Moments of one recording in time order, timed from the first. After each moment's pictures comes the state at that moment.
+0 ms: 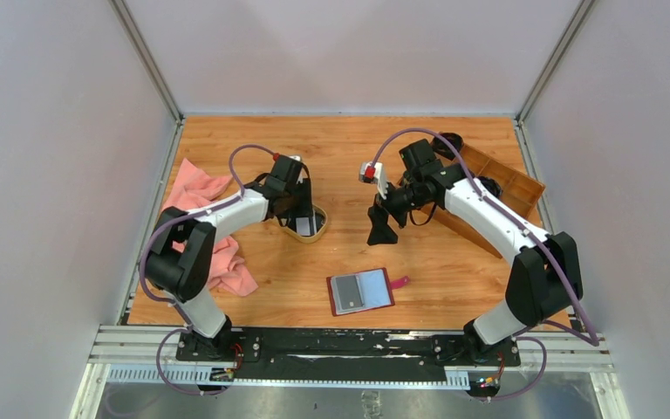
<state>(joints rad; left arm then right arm) -0.46 1.70 1.05 -0.29 -0.07 -0.45 0.47 1.51 1.23 -0.77 -0.78 -0.59</state>
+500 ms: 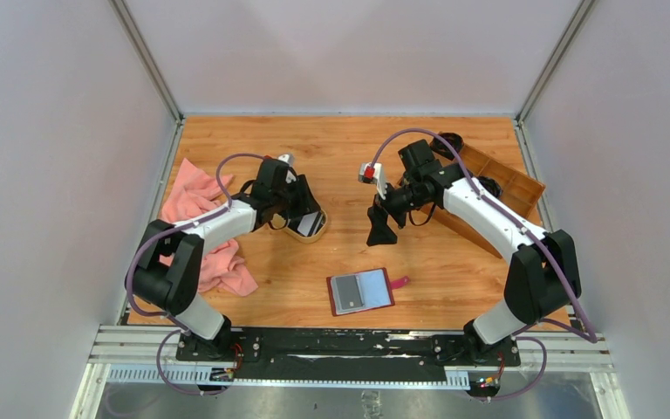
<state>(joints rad) -0.41 1.57 0.89 -0.05 0.15 -0.61 0.47 1.53 1.23 -0.77 -0.80 -0.59</state>
